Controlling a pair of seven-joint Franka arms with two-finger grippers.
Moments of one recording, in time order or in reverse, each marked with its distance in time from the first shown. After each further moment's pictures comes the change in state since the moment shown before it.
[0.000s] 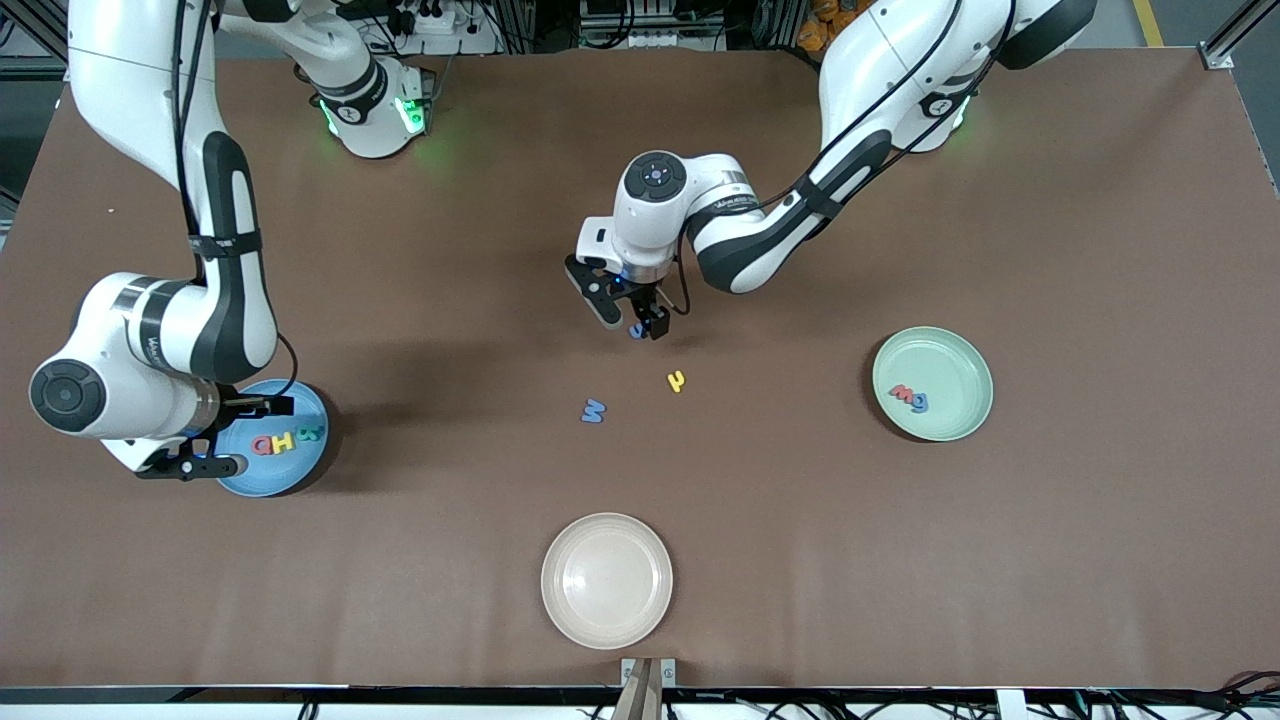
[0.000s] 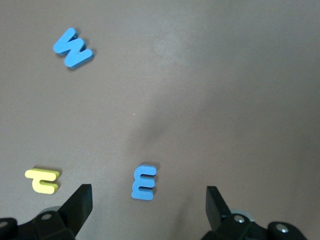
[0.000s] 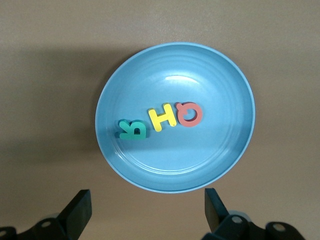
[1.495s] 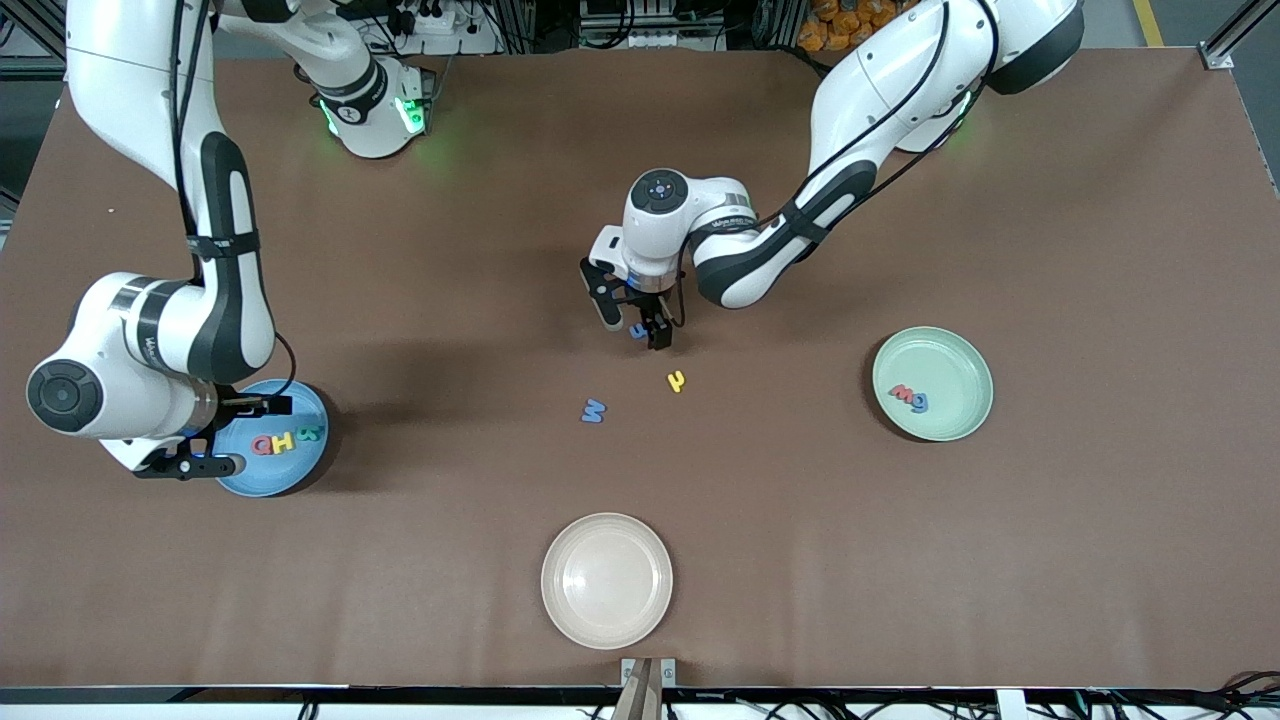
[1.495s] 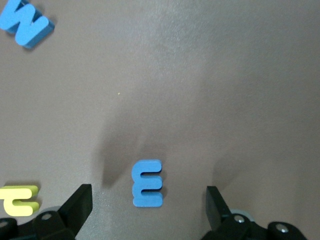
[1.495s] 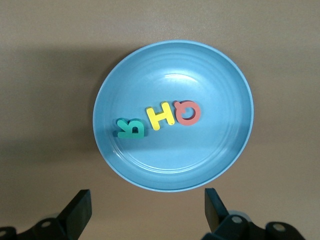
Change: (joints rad) left arm 0.003 0.084 0.027 -0.029 0.173 0.055 0.032; right arm -0.004 0.000 0.000 0.000 0.000 -0.004 0.000
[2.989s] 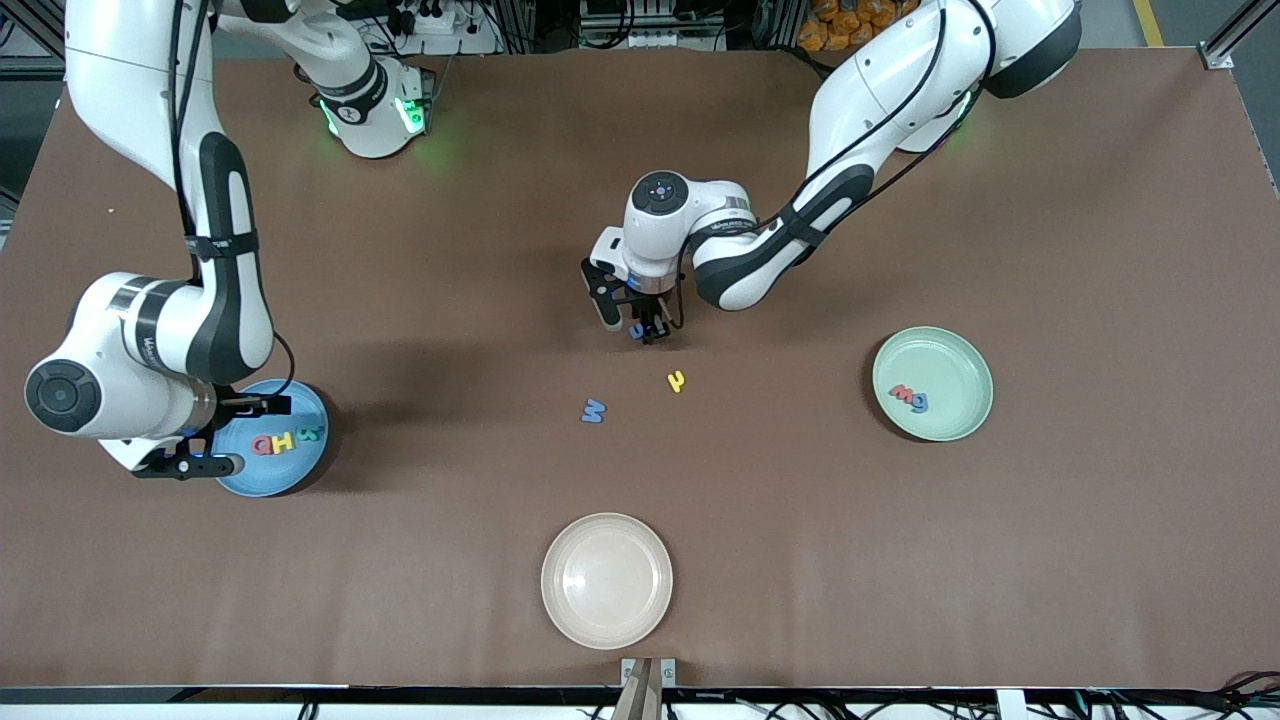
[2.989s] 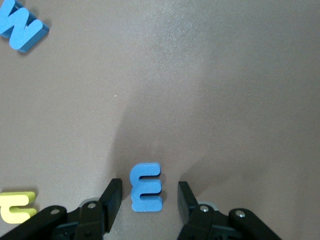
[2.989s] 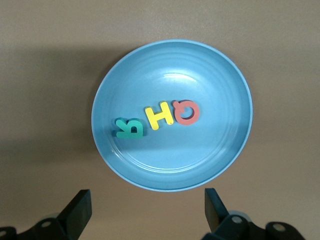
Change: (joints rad) left arm -0.003 0.007 -0.001 0.001 0.031 0.010 0.000; right arm -0.003 0.000 0.000 0.000 0.000 -0.001 0.000
